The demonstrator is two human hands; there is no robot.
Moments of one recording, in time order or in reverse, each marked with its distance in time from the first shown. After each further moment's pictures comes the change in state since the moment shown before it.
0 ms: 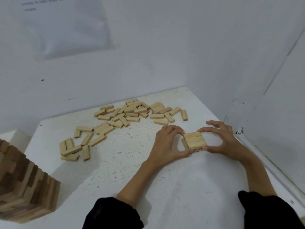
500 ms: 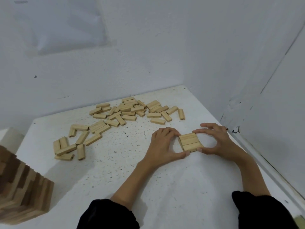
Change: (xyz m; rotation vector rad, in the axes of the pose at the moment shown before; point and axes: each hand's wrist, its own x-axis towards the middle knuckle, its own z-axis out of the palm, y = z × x) left_hand -0.002 -0.002 0.001 0.123 -0.141 -0.070; right_hand 0.000 0.001 0.003 -0.002 -0.082 0.019
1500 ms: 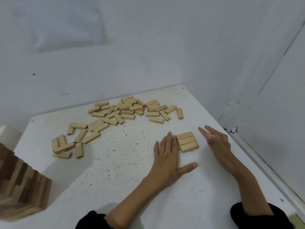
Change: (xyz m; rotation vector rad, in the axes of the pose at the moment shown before) left_hand -0.038 0.042 0.006 0.179 -0.296 -0.194; right_hand -0.025 -0.030 0.010 0.150 0.125 0.287
